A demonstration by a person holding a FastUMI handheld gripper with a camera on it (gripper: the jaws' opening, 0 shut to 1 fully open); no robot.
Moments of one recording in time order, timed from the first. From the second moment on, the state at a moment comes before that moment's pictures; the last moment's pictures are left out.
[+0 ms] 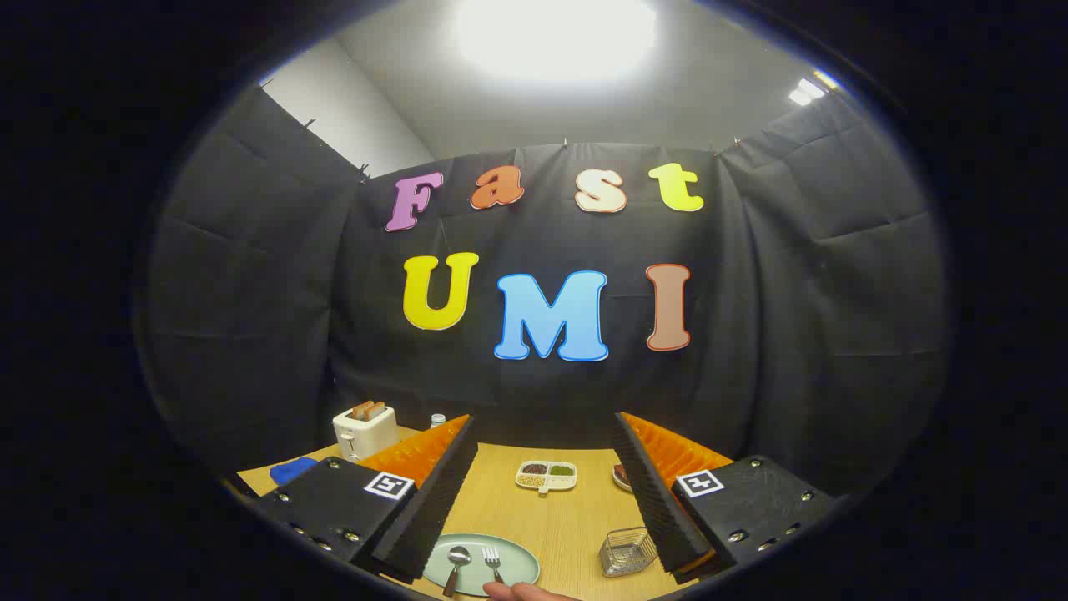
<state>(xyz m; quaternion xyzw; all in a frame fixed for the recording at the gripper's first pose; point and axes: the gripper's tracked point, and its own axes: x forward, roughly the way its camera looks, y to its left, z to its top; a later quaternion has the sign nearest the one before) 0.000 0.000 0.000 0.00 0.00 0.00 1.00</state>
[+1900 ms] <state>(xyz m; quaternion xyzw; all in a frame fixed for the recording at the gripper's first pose) -0.042 0.039 -0.328 -0.07 0.55 0.14 0.82</state>
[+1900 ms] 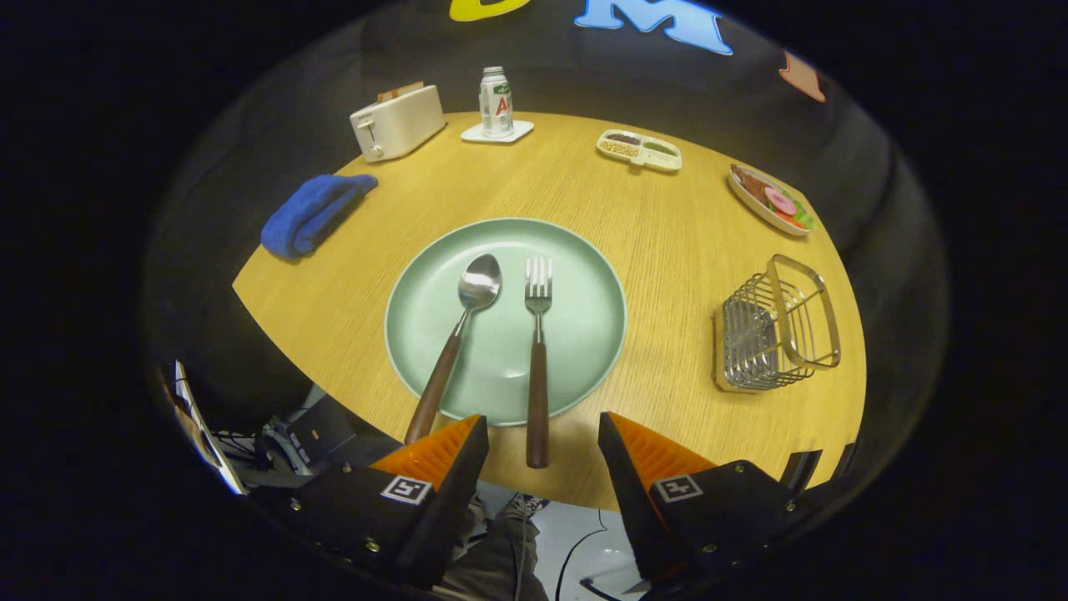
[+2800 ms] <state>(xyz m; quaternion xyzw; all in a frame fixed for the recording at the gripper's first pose) -0.037 0.003 -0.293 -0.09 0.63 0.19 0.75</state>
